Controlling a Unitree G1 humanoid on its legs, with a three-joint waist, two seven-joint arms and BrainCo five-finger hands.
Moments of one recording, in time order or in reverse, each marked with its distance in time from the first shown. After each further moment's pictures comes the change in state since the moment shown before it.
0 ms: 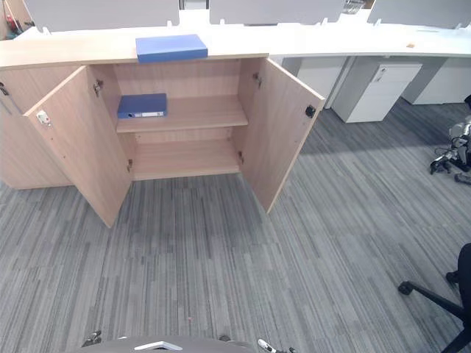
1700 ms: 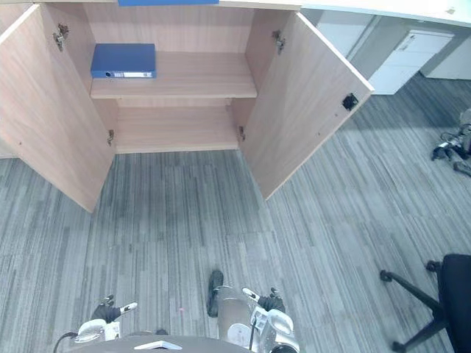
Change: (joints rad) left arm -0.133 -0.032 -0.049 -0.002 -0.069 -0.002 -0.001; right arm -0.152 0.042 0.014 -0.082 -0.036 -0.007 0.002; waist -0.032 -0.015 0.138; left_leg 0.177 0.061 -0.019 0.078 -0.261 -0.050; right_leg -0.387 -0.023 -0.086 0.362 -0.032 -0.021
